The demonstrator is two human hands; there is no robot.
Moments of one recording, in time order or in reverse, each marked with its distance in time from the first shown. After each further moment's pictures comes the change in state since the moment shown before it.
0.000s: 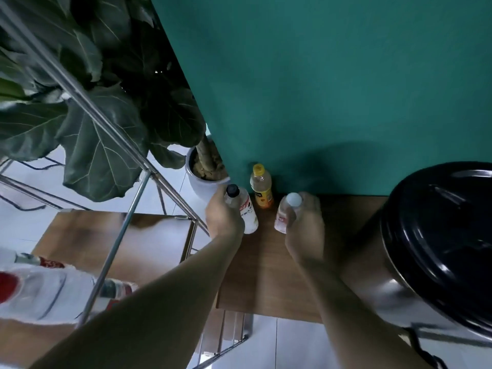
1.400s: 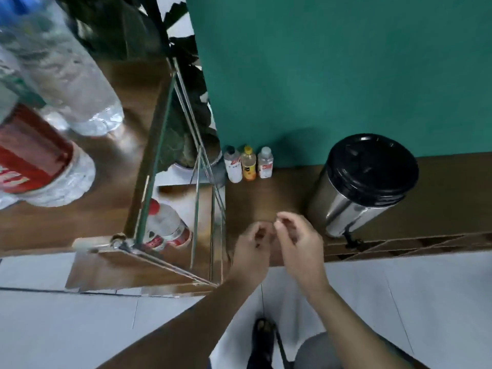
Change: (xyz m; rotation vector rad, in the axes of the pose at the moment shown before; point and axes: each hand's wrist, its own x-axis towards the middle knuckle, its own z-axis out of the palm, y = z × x) left_hand -0.236 0.026 -0.180 -0.247 -0.620 -0.010; right_hand -0.246 -0.198 -0.146 0.107 -0.008 0.153
